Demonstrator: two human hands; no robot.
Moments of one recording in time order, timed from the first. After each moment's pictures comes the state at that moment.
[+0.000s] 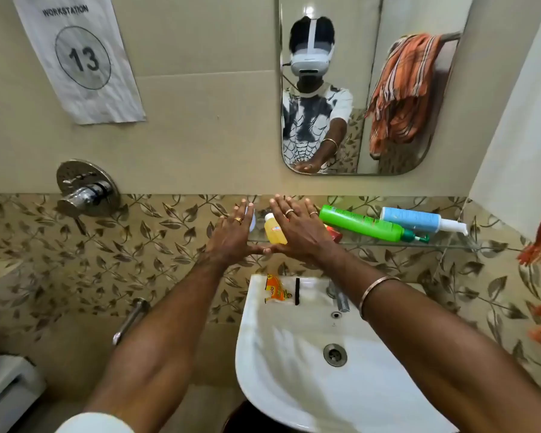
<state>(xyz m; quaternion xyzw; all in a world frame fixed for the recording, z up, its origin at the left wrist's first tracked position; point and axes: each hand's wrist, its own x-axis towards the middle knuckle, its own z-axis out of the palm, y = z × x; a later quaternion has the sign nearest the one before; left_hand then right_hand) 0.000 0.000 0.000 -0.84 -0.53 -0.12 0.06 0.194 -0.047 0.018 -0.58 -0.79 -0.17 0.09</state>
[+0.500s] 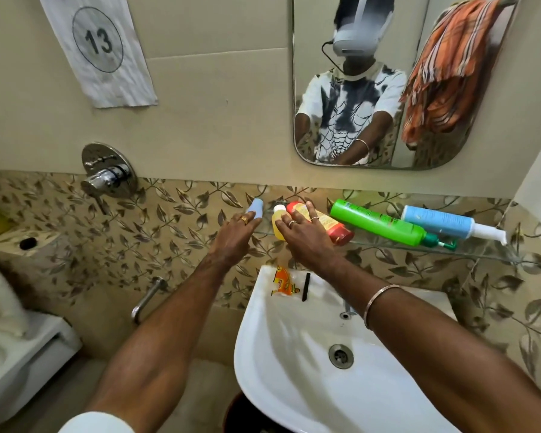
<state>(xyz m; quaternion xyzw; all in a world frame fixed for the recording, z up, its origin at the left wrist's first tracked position) 0.010 -0.006 -0.021 -0.82 -0.56 -0.06 0.12 0.202 -0.033 -0.015 -0.52 -0.83 -0.20 0.03</state>
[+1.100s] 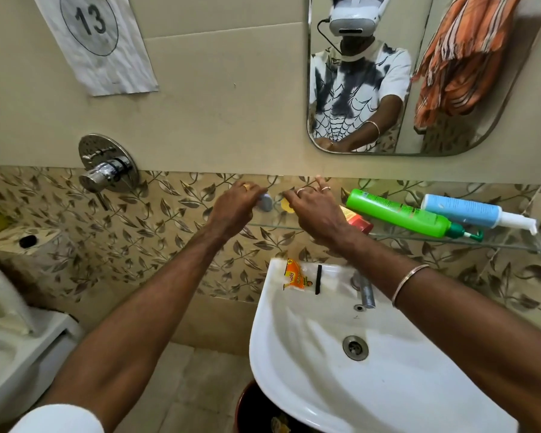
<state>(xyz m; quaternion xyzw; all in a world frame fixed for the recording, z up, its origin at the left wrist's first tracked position) -0.017 0.013 0.026 -0.84 -0.46 -0.23 0.14 0.189 -0.013 0.013 -0.50 -0.82 -0.22 0.18</state>
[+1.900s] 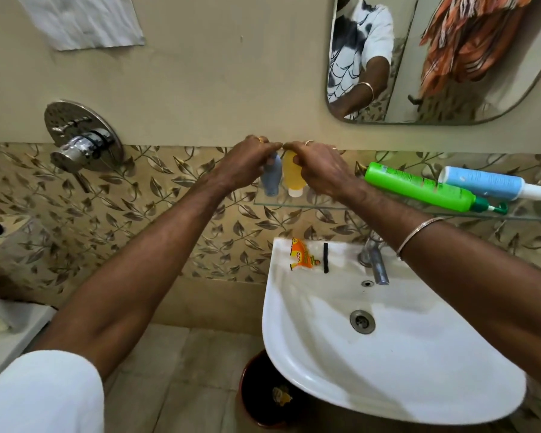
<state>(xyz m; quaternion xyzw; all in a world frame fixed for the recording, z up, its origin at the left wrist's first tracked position) -0.030 0.067 0.057 -0.90 -0.40 -0.18 0.04 0.155 0.036 0.041 -0.60 -0.77 -0.06 0.22</state>
